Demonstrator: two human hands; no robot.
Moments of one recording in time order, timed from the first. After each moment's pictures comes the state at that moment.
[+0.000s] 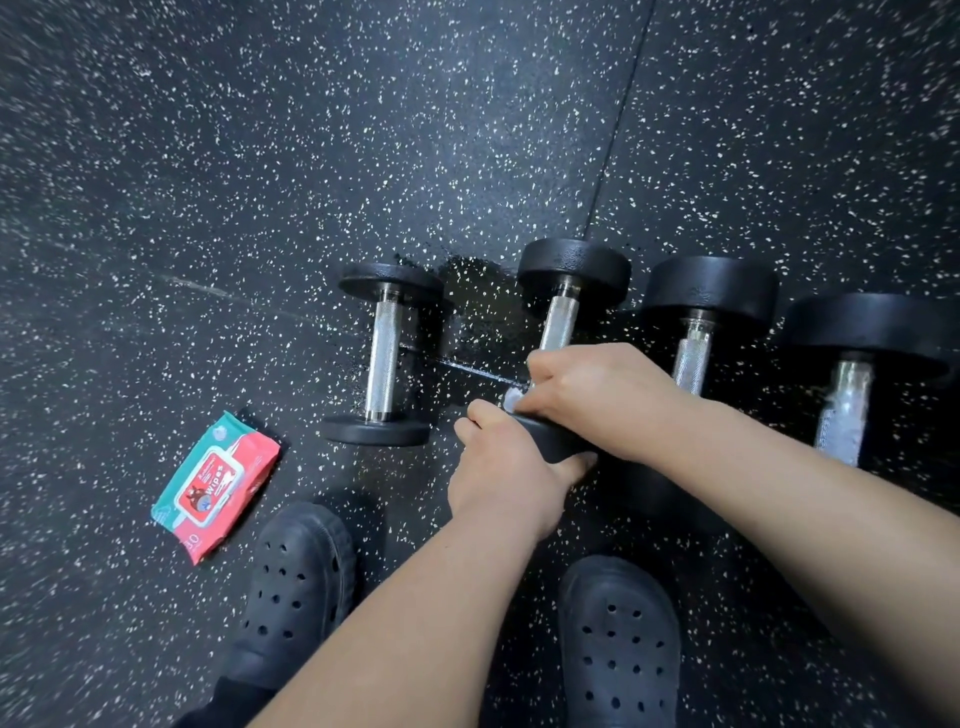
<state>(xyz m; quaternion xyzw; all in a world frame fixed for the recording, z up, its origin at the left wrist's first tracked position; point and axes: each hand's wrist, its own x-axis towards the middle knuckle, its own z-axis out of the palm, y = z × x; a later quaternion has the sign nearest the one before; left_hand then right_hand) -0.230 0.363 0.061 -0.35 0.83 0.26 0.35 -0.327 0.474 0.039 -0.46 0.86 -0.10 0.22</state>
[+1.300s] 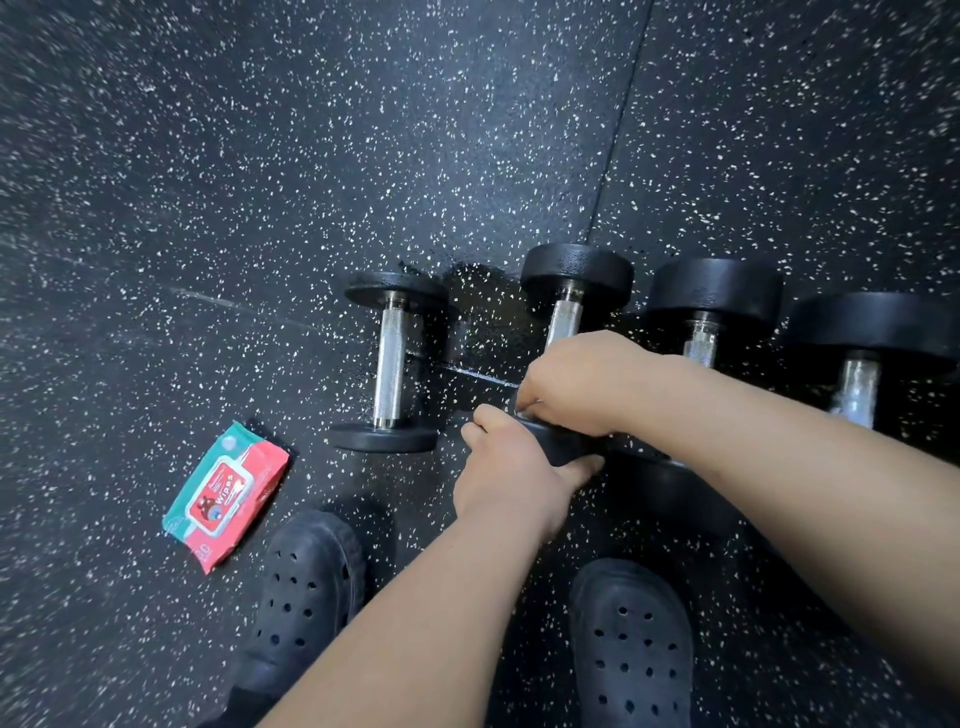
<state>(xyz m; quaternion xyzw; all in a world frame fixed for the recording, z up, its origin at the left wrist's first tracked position) -0.232 0.357 0.063 -0.34 0.83 0.26 0.36 -0.350 0.436 0.056 -0.44 0.83 0.02 0.35</state>
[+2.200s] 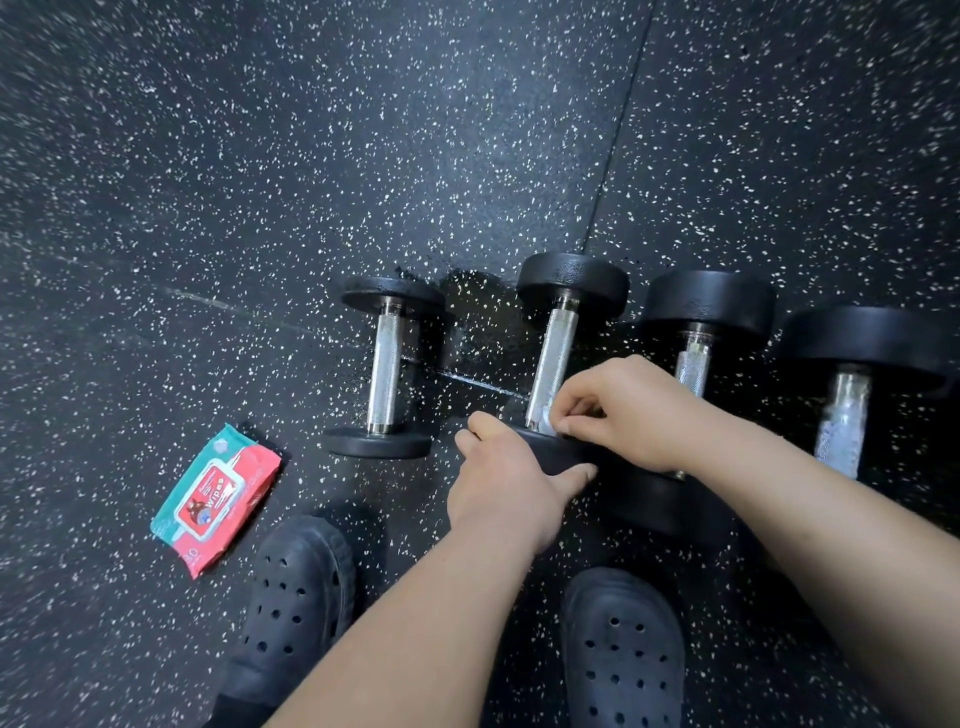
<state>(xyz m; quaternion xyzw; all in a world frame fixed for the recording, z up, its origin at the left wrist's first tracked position) -0.231 0.359 0.062 -0.34 0.84 0.24 0.36 -0.330 0.497 0.036 -0.24 0.85 -0.27 0.37</state>
